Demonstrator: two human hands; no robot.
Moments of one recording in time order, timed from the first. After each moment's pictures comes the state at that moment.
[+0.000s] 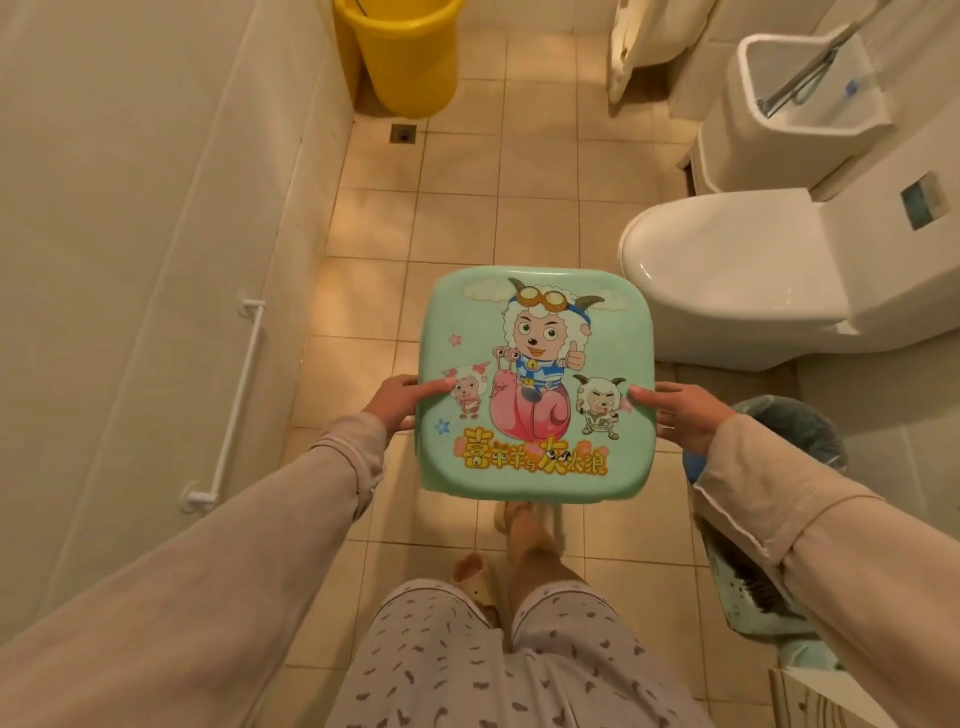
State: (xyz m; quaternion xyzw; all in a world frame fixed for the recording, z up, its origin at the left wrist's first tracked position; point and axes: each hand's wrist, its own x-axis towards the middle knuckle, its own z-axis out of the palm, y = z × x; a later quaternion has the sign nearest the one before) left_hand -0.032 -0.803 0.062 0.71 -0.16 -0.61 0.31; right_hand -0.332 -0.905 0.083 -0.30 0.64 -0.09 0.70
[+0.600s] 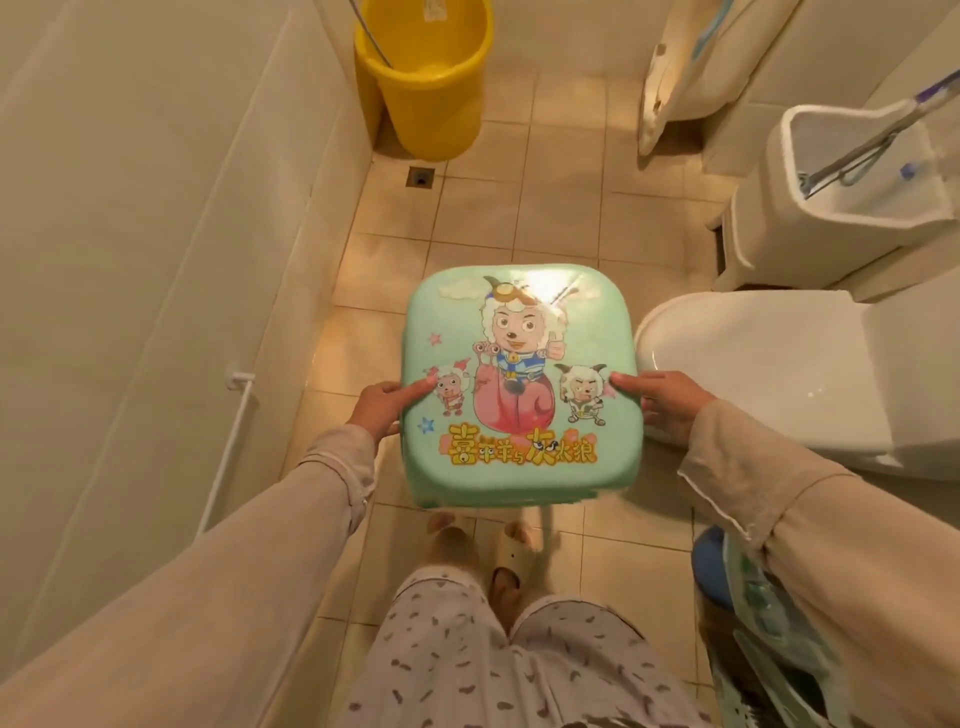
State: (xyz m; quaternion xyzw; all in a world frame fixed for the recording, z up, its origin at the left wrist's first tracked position) left_hand 0.023 -0.994 0.068 0.75 -0.11 -0.54 0.36; right_hand -0.255 -1.133 0.091 -0.34 0.61 -0.07 0.71
